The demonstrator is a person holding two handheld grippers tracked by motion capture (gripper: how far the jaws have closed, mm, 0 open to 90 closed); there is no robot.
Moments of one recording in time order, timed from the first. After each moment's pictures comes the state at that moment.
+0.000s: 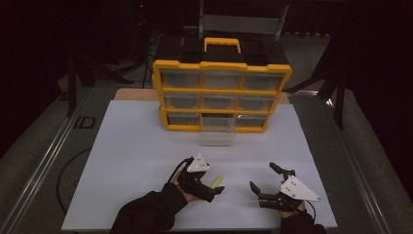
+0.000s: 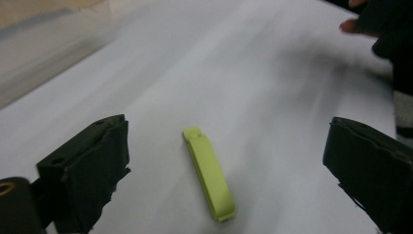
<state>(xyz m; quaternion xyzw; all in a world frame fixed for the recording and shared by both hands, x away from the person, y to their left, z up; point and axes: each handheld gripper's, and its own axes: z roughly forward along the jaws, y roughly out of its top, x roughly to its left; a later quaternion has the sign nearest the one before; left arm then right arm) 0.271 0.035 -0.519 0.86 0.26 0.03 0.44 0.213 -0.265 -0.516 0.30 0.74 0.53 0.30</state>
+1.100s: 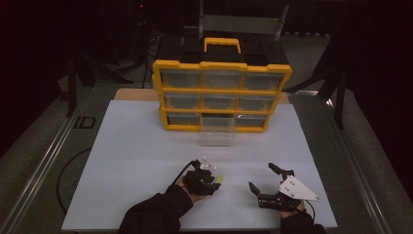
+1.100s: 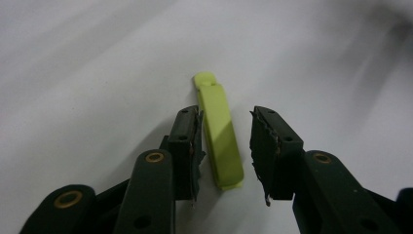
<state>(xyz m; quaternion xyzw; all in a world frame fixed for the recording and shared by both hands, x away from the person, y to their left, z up) 0.275 0.018 -0.529 0.88 0.34 0.00 0.33 0.214 -0.264 -0.517 0.30 0.74 0.52 0.30</state>
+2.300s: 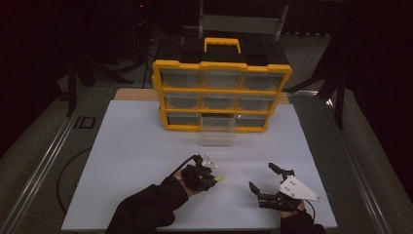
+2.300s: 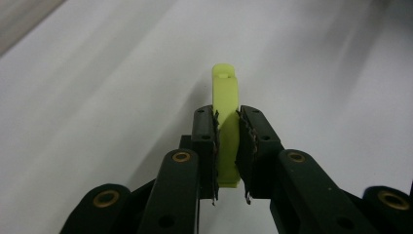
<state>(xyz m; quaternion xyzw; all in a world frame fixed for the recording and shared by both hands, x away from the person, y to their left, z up) 0.281 0.023 -0.499 0.92 0.26 0.01 0.30 0.214 -0.264 -0.517 0.30 0.74 0.53 0.30</state>
